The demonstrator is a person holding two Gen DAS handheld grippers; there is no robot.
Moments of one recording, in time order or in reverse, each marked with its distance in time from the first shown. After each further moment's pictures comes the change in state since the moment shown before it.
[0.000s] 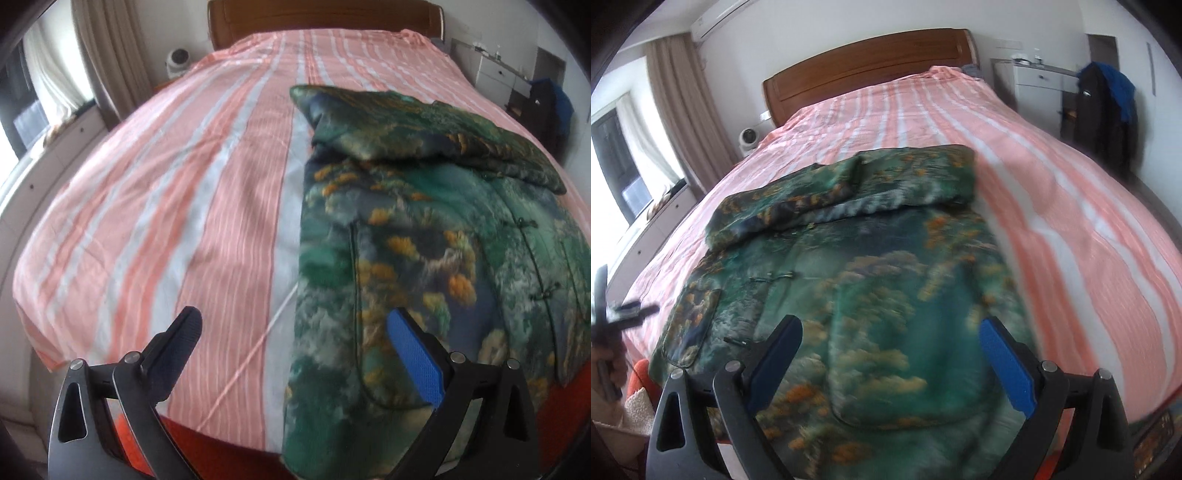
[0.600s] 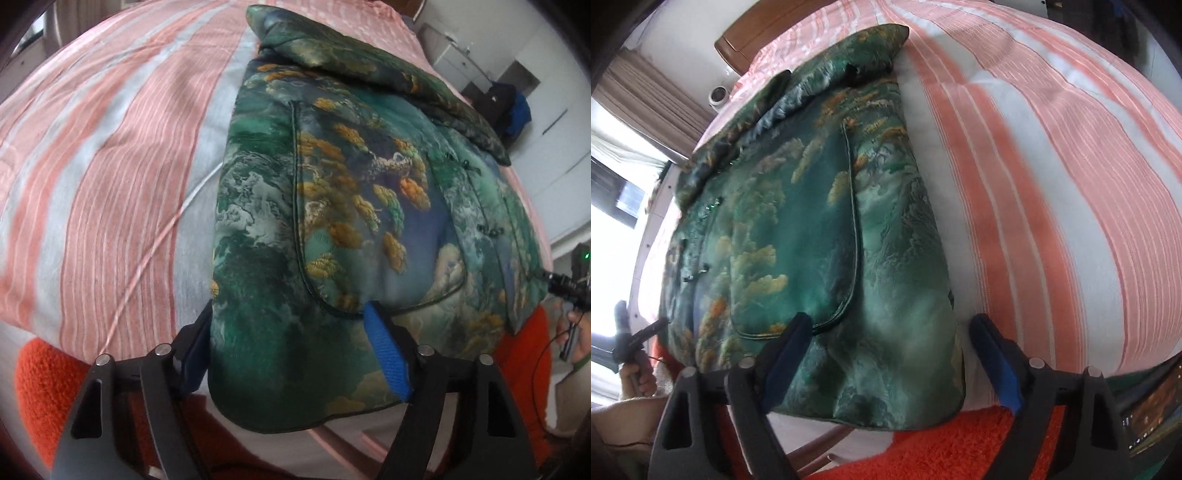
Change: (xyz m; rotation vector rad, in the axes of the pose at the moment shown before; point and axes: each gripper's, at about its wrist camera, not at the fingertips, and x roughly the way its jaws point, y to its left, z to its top) left arm 0.027 -0.016 -0.052 -0.049 0.203 -0.328; right arm 0.048 -0.098 -0.037 0.160 0.398 0.094
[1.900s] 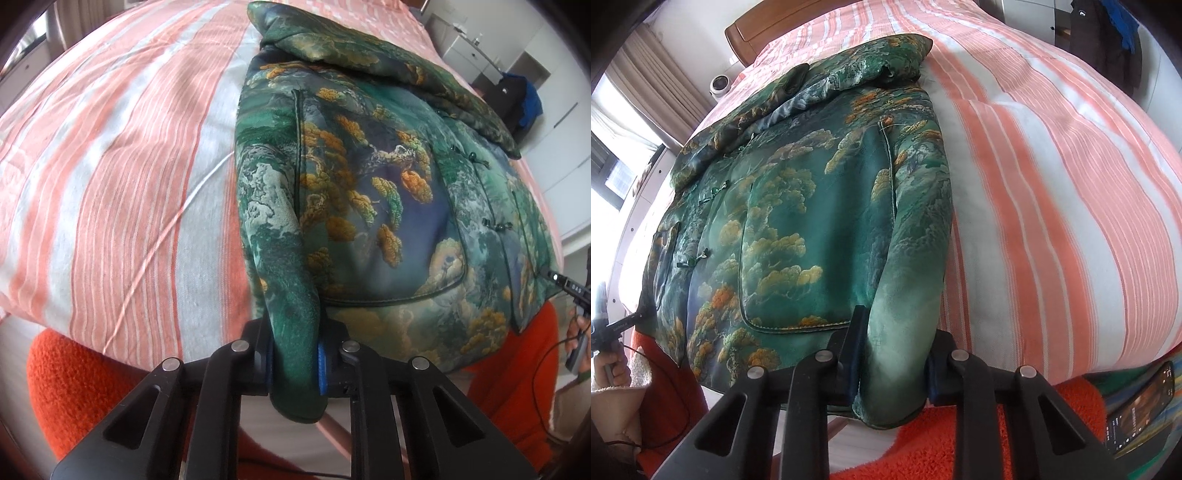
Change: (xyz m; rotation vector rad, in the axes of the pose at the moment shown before) left arm -0.004 -0.008 0.005 -0.007 0.031 0.048; right arm -0.002 0.035 -0.010 -0.079 -0.041 -0.082
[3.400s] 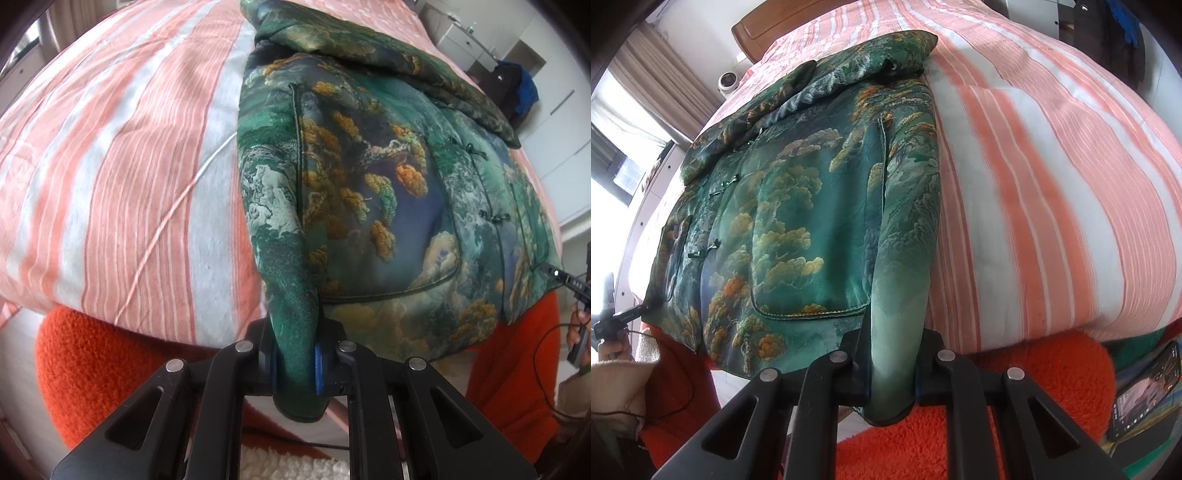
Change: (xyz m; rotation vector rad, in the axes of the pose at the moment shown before) left arm 0.003 -0.003 0.010 0.033 0.043 0.004; right arm -0.007 -0.011 -0.005 0.000 0.026 0.040
